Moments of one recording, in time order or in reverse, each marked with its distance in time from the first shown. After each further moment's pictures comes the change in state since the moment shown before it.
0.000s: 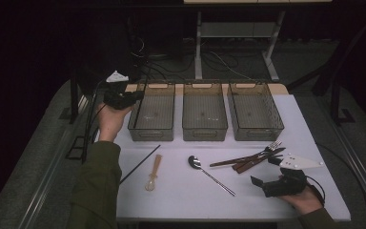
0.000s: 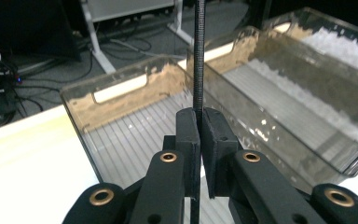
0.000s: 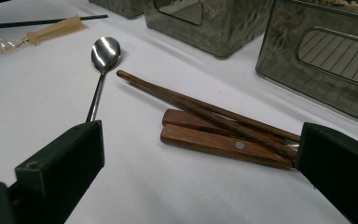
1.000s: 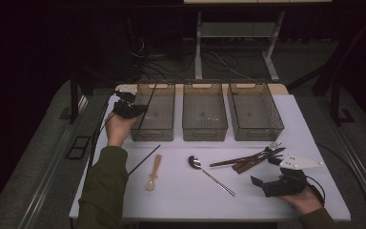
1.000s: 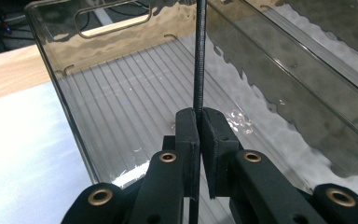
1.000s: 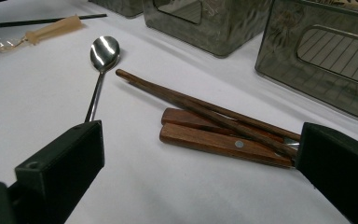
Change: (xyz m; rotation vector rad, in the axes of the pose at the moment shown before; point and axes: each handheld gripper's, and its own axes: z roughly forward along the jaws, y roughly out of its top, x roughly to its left) left arm 0.007 -0.038 0.044 0.139 0.015 -0.078; right arm 0.000 0.000 0.000 0.001 -0.002 0.003
